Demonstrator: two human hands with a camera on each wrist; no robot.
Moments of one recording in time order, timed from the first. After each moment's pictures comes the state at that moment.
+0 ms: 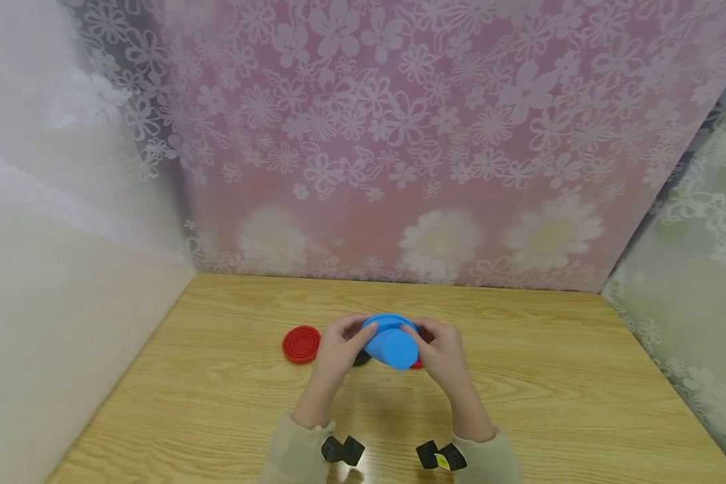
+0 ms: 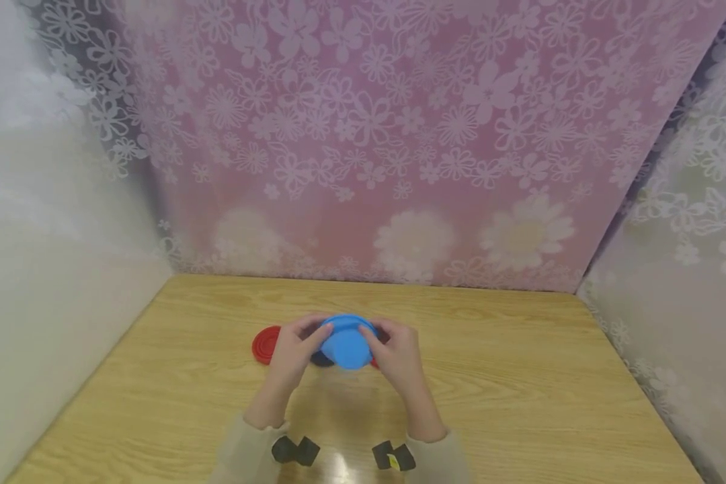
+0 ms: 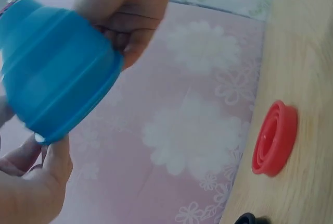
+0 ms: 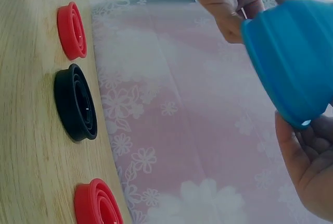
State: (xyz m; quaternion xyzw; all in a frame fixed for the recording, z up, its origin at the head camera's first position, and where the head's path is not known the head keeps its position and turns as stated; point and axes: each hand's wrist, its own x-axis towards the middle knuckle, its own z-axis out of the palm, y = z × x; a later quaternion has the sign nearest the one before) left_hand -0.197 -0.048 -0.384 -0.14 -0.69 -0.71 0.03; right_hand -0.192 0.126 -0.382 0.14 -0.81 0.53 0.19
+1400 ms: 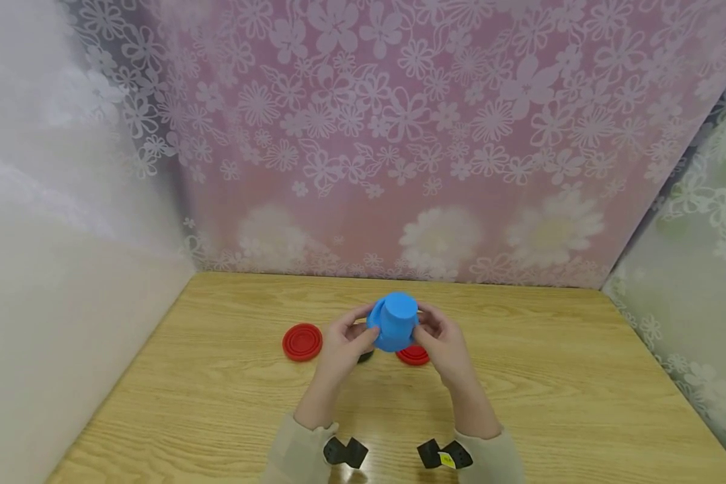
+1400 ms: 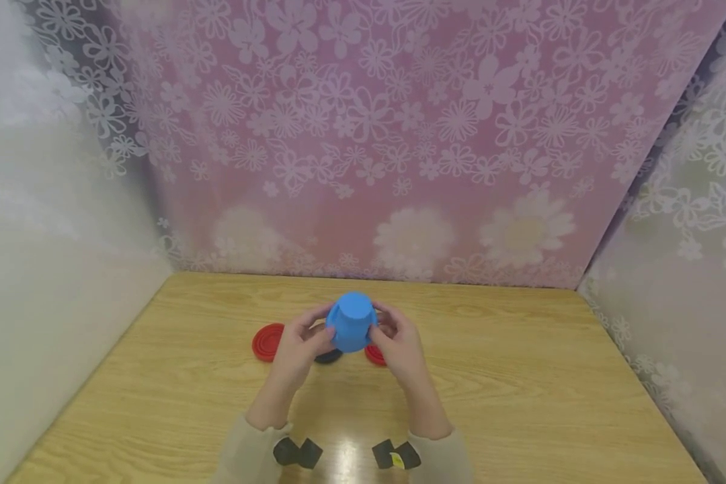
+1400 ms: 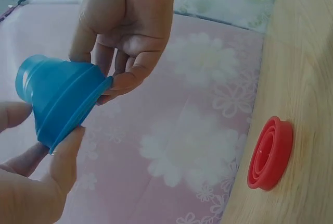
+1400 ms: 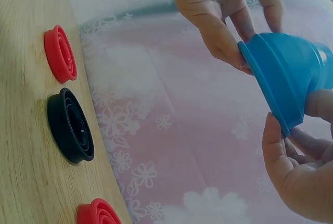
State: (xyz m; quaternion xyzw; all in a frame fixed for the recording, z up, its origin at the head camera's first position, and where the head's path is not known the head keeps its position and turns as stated) left_hand -0.195 -0.043 -0.384 -0.13 -0.63 -0.77 0.00; right_hand -0.192 0.128 -0.374 0.06 -0.73 0.67 0.05
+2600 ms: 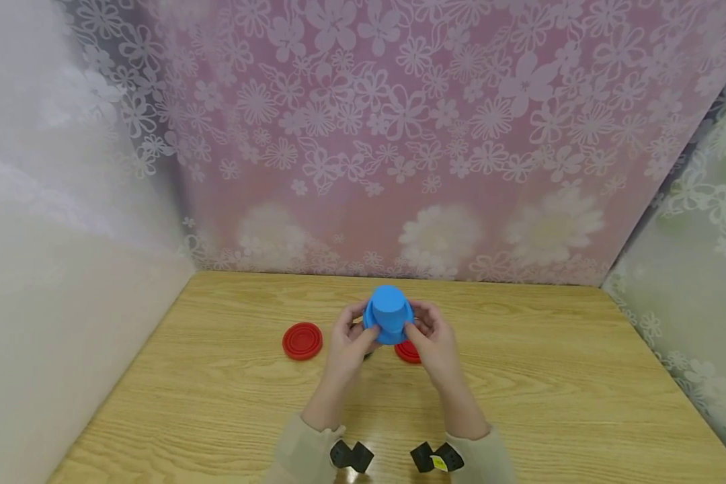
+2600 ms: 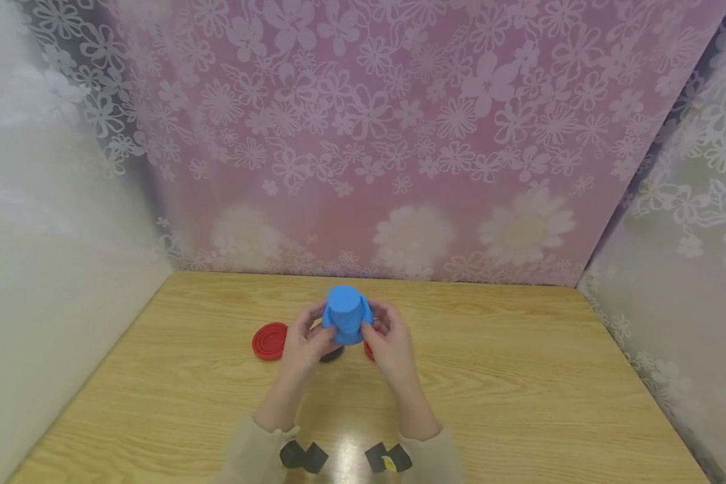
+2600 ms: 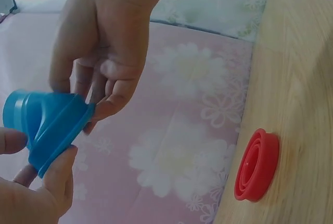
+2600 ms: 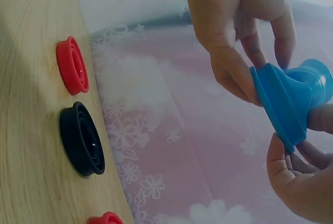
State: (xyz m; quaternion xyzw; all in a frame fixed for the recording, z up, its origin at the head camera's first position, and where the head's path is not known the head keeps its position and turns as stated) left_hand -0.194 -0.030 -0.387 -0.09 -0.58 -0.81 0.02; right_hand -0.190 0.114 -0.378 0.05 -0.72 0.68 0.09
